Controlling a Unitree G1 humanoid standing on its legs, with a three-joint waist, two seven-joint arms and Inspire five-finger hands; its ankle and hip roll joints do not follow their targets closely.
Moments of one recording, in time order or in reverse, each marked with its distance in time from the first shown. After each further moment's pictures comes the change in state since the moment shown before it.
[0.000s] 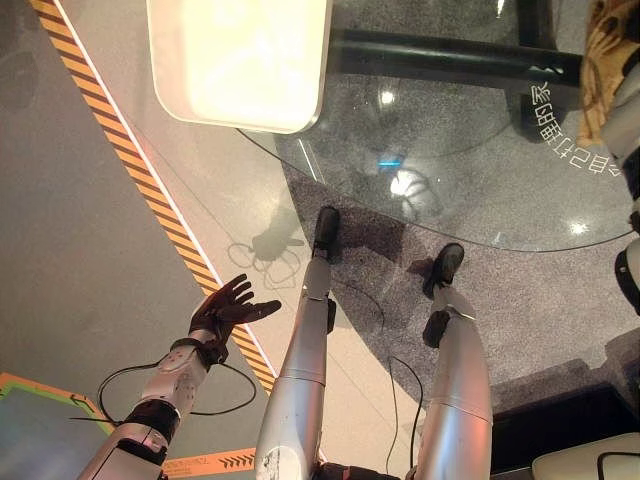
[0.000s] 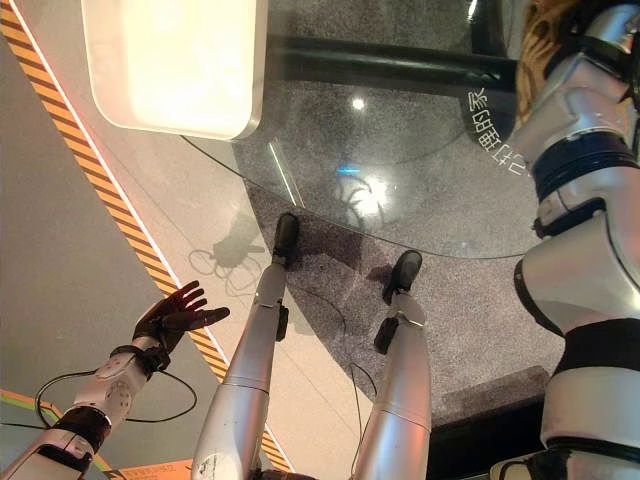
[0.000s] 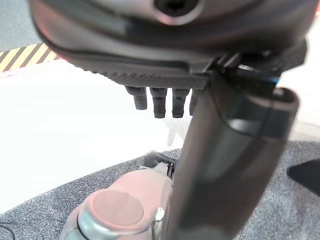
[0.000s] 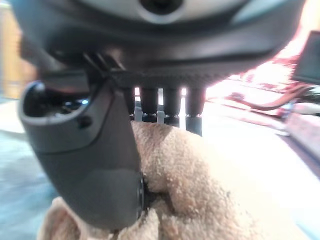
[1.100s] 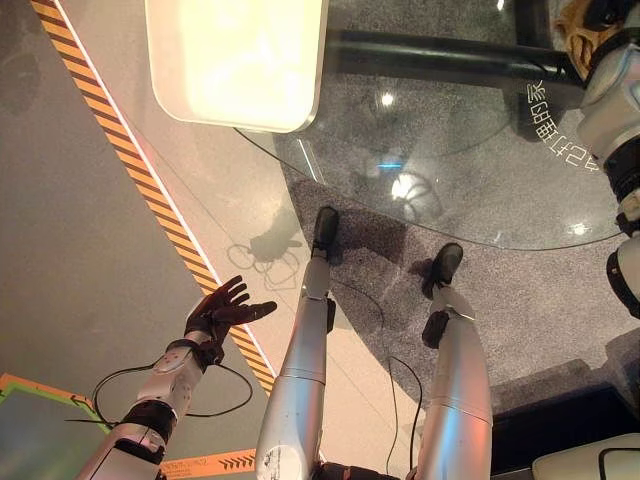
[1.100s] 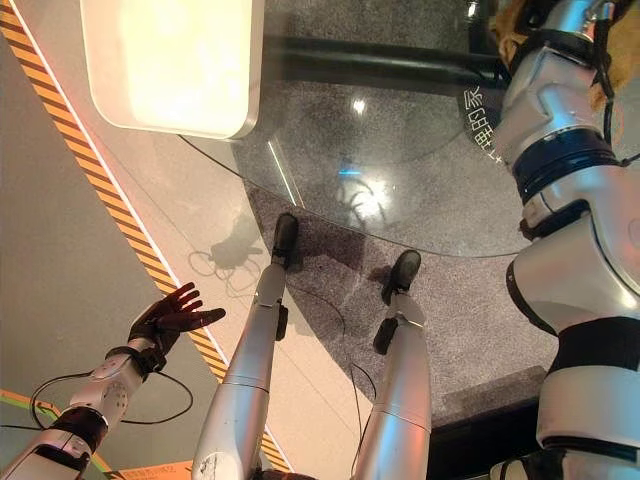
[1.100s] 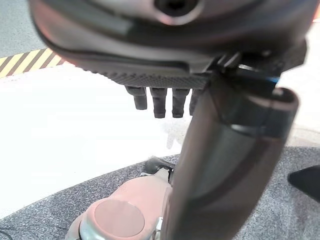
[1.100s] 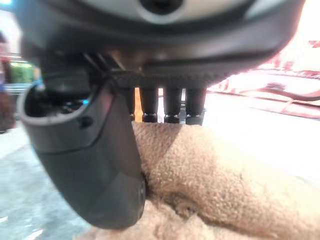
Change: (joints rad) left arm 0.000 0.006 0.008 0.021 0.002 -0.004 -0.003; right arm 0.000 0.080 0.047 -0.113 -0.086 -0.069 0.037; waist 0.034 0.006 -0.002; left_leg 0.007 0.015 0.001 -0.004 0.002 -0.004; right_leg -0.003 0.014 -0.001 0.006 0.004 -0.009
